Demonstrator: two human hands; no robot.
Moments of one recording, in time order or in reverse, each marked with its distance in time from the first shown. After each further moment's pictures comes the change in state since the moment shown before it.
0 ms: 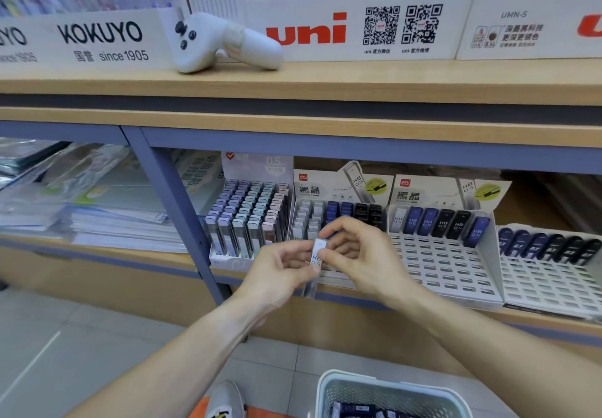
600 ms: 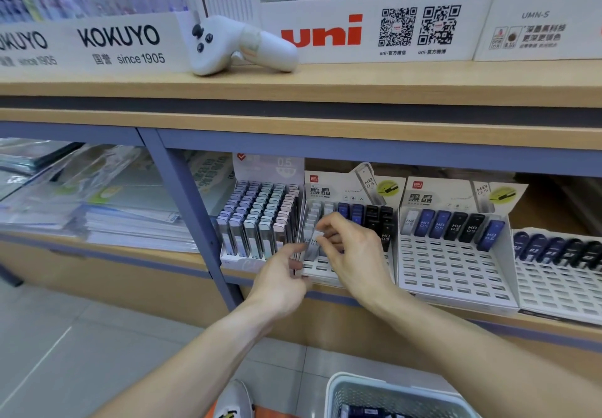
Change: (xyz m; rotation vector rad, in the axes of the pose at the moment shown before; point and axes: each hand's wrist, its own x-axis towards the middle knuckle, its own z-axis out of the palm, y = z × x) left_hand 0.000 -0.012 -0.007 0.325 0.090 -0.181; right_hand 0.020 0.017 0.041 -0.338 0.207 -0.224
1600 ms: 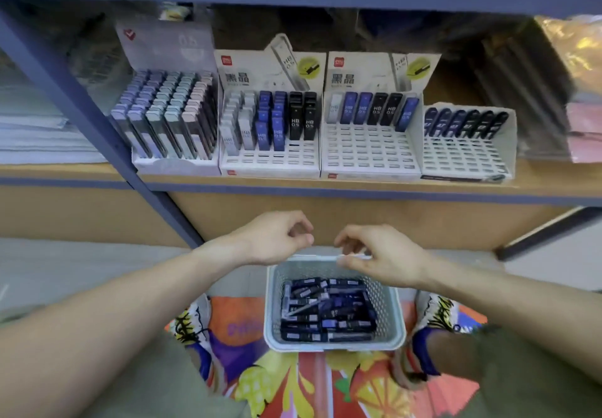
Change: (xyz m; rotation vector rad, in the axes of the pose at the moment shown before) left_hand -0.047 -0.012 0.092 0.540 -0.584 0.265; right_hand -0.172 0.044 -0.124 -0.272 -0.769 0.335
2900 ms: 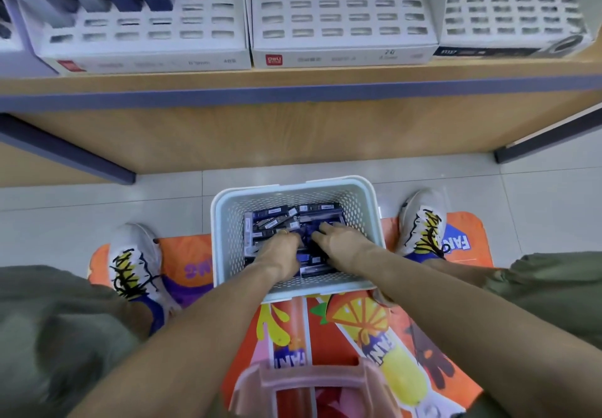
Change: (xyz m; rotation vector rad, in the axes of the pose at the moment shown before) left_hand 0.111 -0.080 0.271 0.156 -0.286 -0.188; right_hand 0.031 0.131 0.222 -0.335 -0.492 0.141
